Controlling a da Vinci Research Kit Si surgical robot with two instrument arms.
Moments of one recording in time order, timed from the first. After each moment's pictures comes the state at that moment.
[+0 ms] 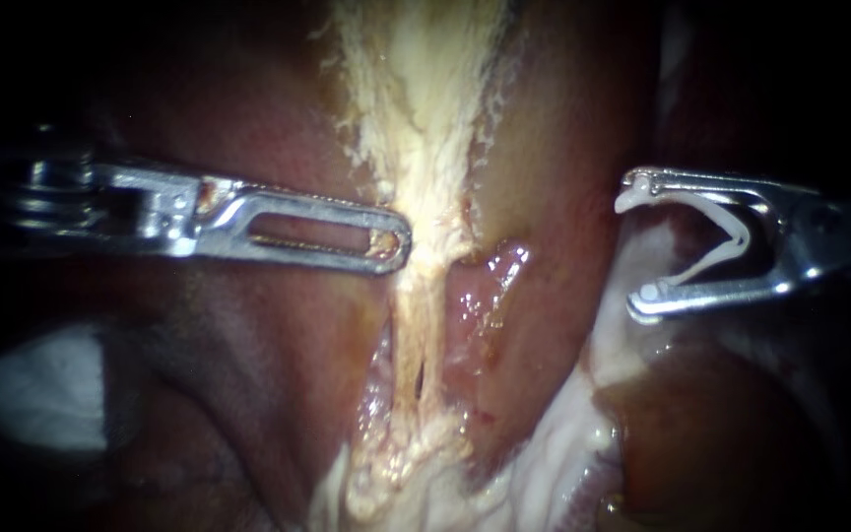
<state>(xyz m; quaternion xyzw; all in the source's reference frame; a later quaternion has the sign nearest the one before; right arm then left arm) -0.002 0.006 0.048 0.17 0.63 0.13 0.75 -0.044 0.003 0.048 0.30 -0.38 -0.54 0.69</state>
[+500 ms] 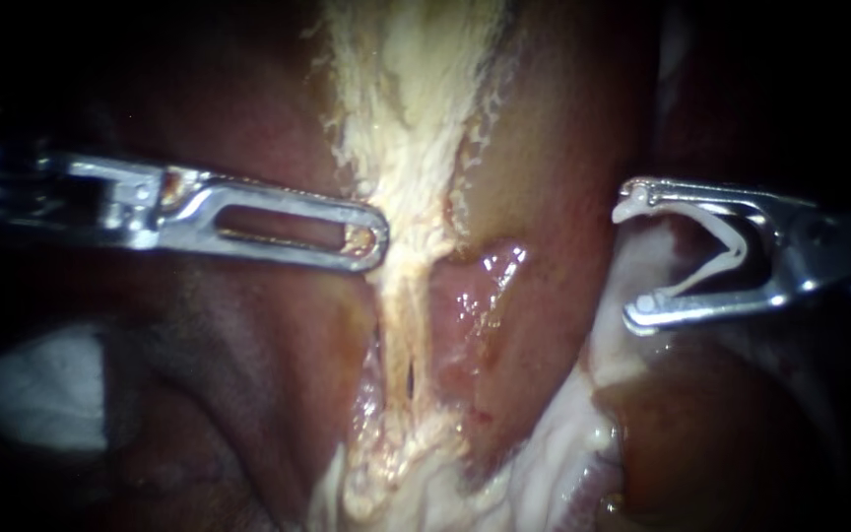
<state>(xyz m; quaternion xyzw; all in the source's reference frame) -0.002 0.005 0.049 0.17 0.63 0.13 0.74 -0.042 0.003 0.044 0.30 -0.39 -0.54 0.68</state>
